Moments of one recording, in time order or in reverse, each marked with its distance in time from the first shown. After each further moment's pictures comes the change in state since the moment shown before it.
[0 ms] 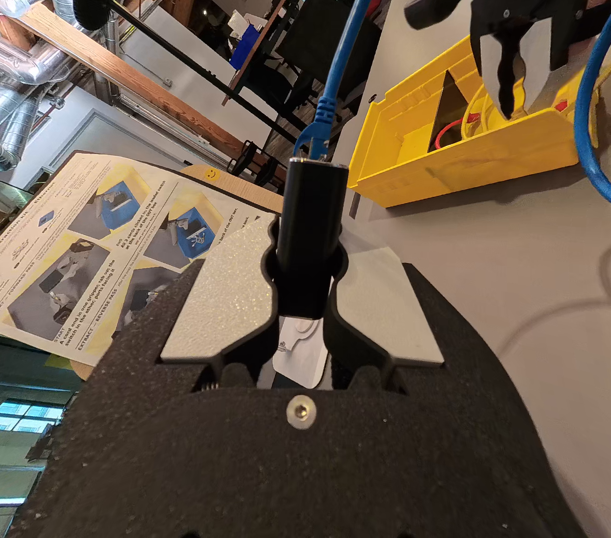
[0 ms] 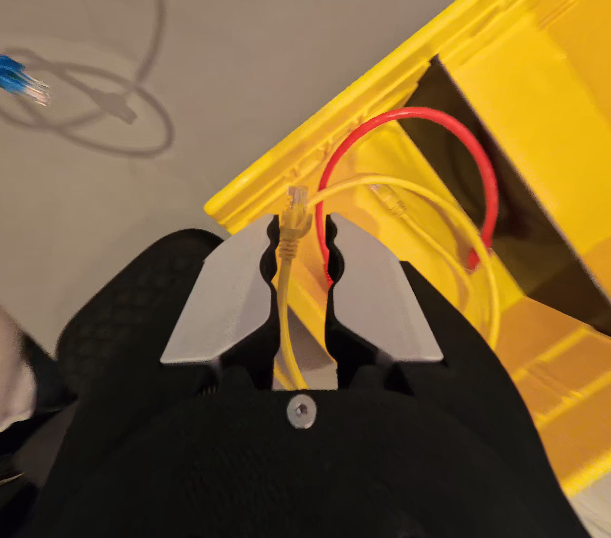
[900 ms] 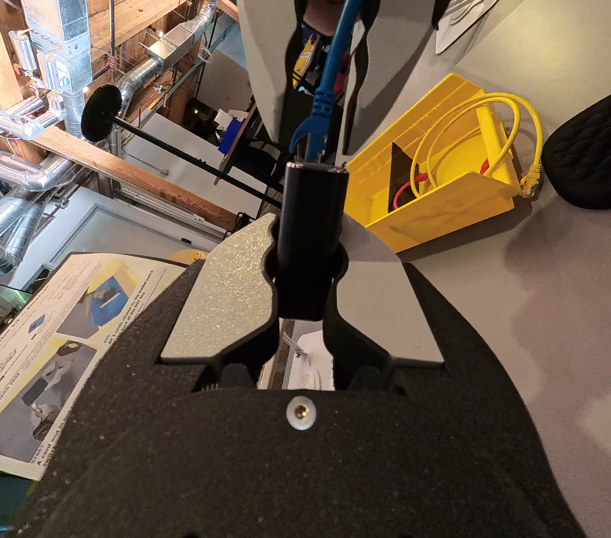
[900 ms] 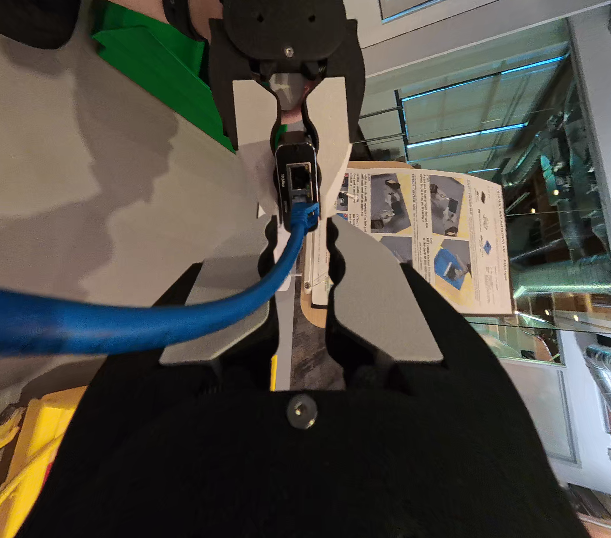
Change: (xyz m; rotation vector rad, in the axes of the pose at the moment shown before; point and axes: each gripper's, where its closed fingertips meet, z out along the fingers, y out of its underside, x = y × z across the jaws) left arm 0.037 -0.054 -0.002 0.226 0.078 0.117; right arm -0.156 -0.193 -0.138 0.623 0.482 -1.236
